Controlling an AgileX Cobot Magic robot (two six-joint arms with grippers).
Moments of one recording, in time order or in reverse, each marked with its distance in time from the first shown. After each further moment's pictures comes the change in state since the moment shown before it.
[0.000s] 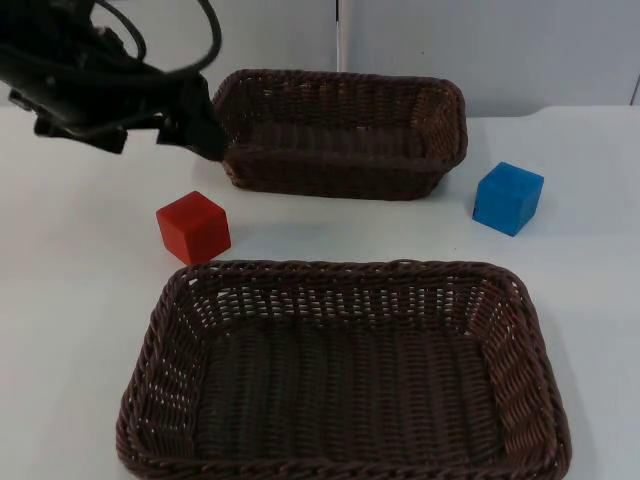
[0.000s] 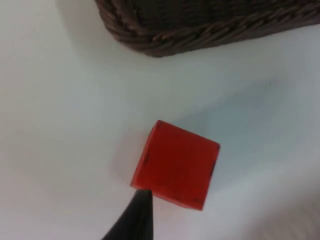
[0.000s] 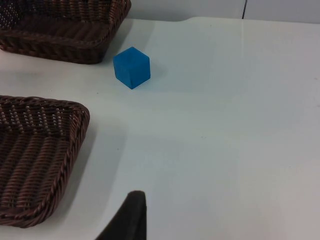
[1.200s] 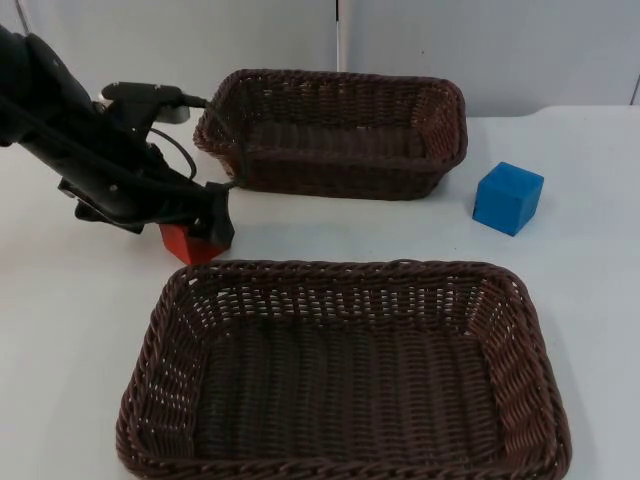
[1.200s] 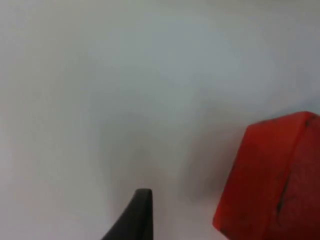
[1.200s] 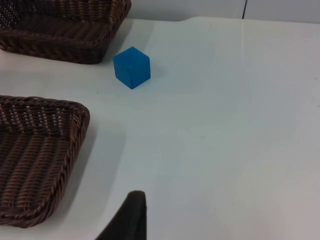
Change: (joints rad) right arm 0.000 0.000 0.000 0.000 0.000 0.000; left arm -0.002 0.346 -0.122 0.021 -0.163 0.043
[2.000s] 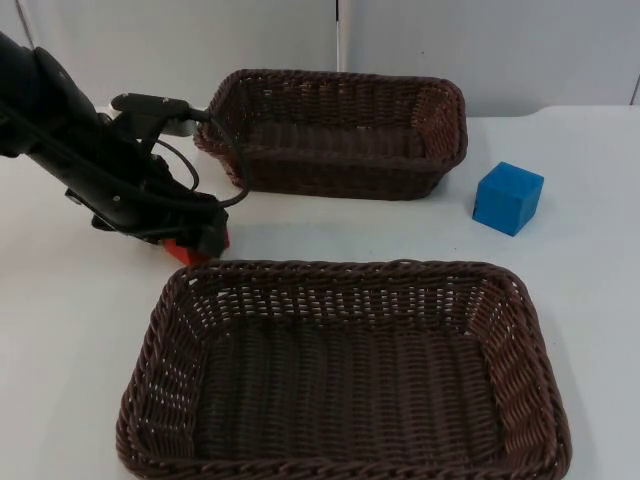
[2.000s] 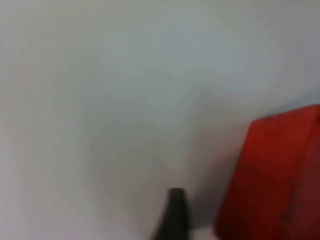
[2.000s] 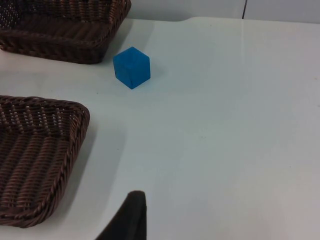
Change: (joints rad) right arm 0.000 0.000 0.000 0.000 0.000 0.000; left arm 0.000 0.030 -0.011 -0.023 0.006 0.062
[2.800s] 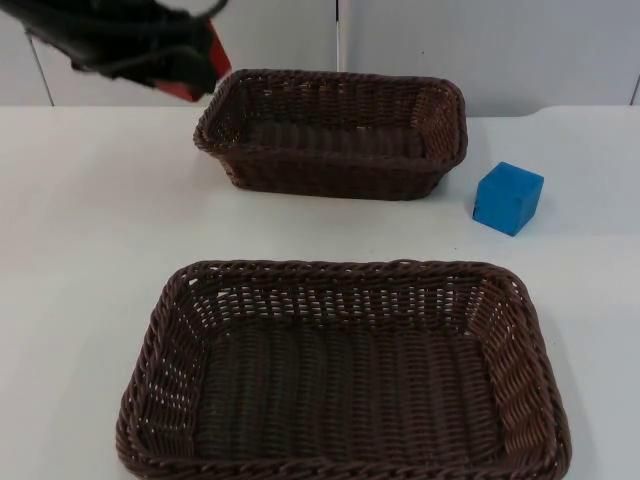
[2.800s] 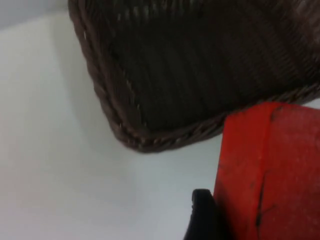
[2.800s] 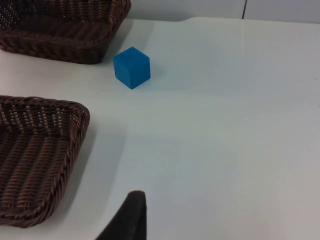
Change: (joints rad) right arm 0.000 0.000 0.000 0.000 0.000 0.000; left arm 0.000 -0.402 0.000 -0.037 0.170 -0.018
